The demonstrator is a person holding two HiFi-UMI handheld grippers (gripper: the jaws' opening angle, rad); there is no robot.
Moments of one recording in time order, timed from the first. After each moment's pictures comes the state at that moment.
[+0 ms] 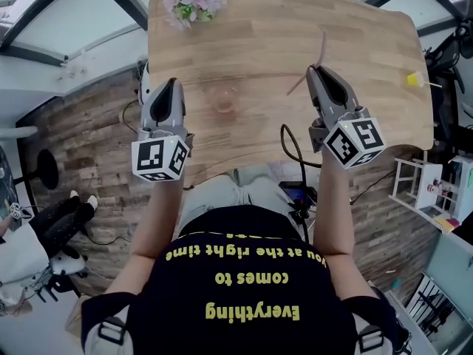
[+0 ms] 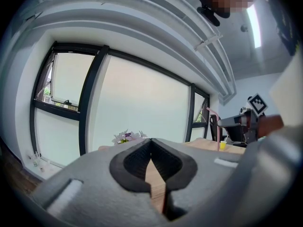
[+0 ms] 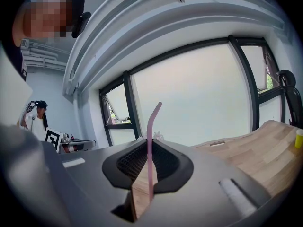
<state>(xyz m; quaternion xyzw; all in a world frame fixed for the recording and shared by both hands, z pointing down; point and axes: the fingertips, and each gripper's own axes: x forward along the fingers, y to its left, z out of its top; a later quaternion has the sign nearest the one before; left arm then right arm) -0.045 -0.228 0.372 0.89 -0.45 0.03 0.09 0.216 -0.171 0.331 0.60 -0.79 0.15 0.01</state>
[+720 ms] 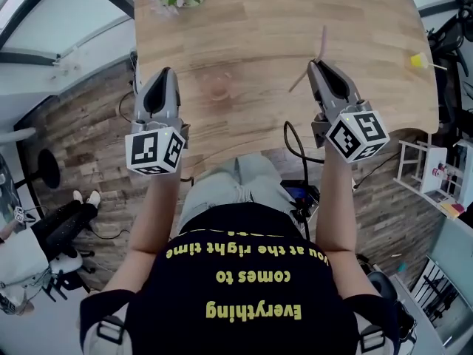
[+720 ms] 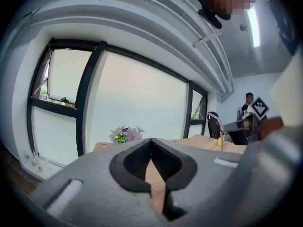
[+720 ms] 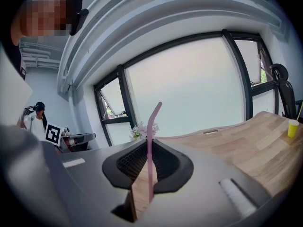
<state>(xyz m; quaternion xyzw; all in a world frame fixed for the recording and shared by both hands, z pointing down) -0.033 -0.230 0.392 0.89 -0.44 0.05 0.10 0.232 -0.153 0.374 0.61 -0.77 0.18 0.03</state>
